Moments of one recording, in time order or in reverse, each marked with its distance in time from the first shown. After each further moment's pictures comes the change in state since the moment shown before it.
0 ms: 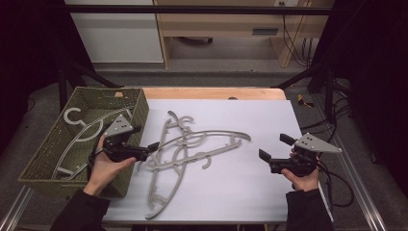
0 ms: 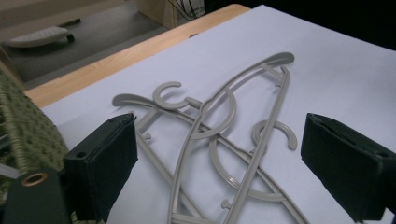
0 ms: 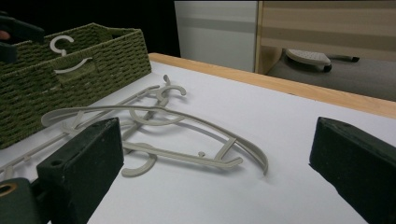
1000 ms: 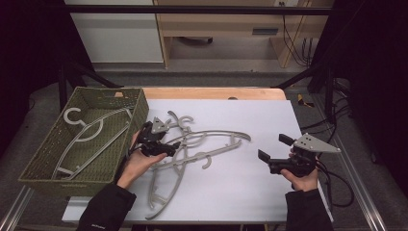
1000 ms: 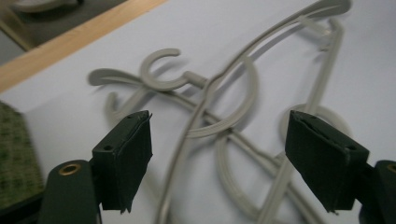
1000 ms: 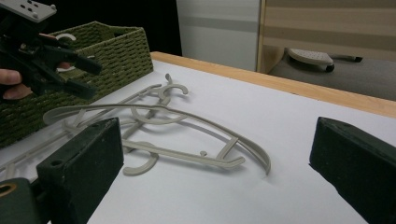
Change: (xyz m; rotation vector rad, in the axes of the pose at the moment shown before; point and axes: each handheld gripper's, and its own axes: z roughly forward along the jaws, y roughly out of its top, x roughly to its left) left arm -0.020 -0.001 0.089 0.170 0.084 0.019; right arm 0.001 -0.001 0.001 0.007 0.008 -0.004
